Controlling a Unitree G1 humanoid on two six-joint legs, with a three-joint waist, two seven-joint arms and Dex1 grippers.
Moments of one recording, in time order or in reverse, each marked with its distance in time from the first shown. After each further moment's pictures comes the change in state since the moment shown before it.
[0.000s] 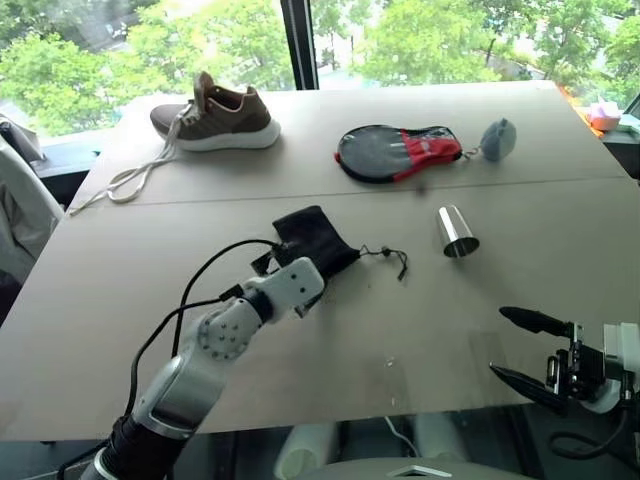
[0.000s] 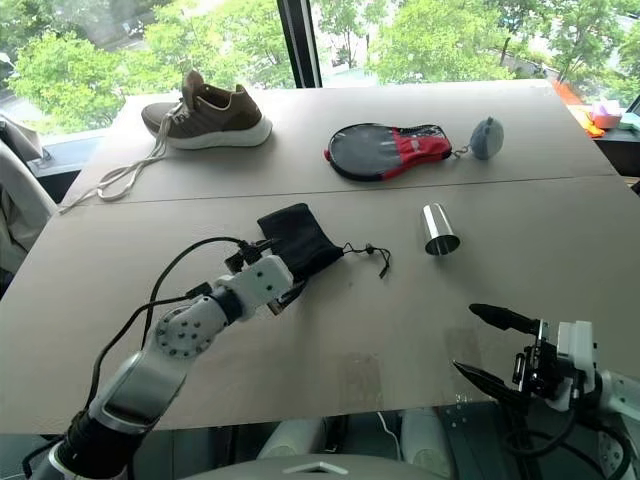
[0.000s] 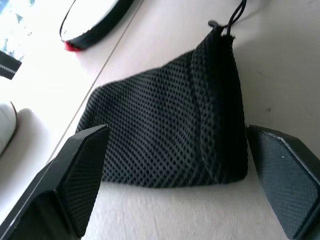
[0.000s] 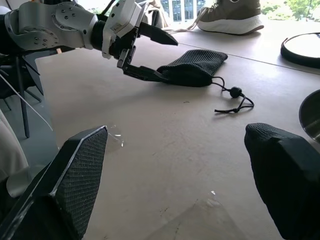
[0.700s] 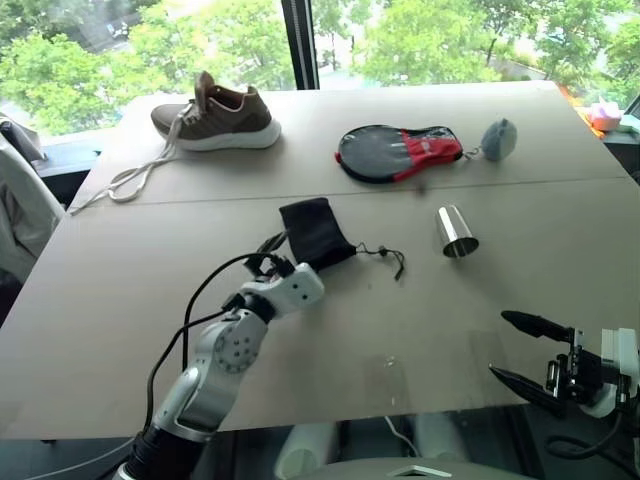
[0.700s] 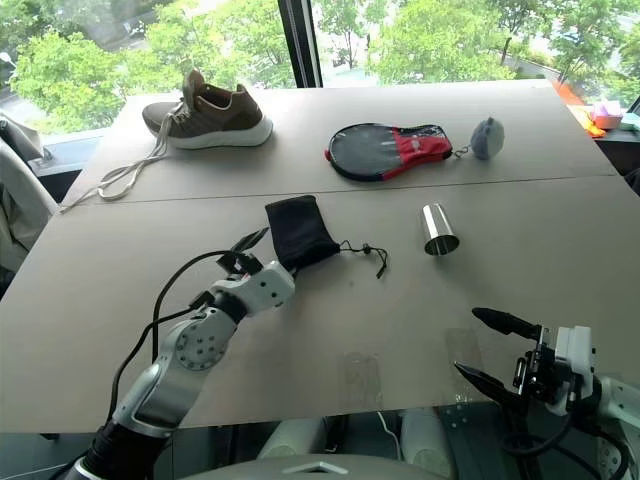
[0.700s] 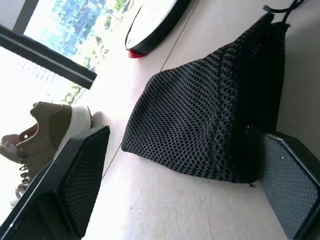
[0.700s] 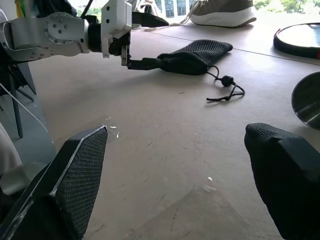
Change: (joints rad) left arm 0.031 -0.160 0.065 0.180 0.202 -0.201 0.217; right arm 0.017 0.019 0.000 0.015 -0.018 -0.025 -0.015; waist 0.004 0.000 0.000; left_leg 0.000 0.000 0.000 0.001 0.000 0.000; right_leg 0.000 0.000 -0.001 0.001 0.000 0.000
